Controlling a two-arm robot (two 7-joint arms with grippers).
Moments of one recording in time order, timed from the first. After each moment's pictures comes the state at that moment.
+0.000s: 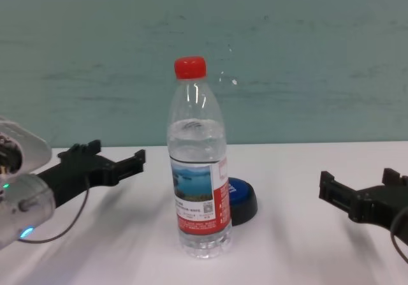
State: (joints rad) left arm -0.43 0.24 0.25 -0.93 0.00 -0.37 -0.29; right arm -0.06 0.16 -0.26 -1.64 0.19 -0.04 -0.06
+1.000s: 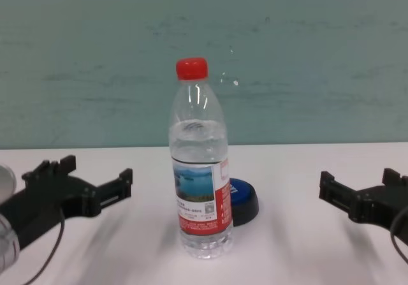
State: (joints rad) left arm -0.04 0.28 0.18 -1.47 0.09 -0.15 -0.17; right arm -0.06 0.16 -0.26 -1.64 0.19 -0.04 -0.06
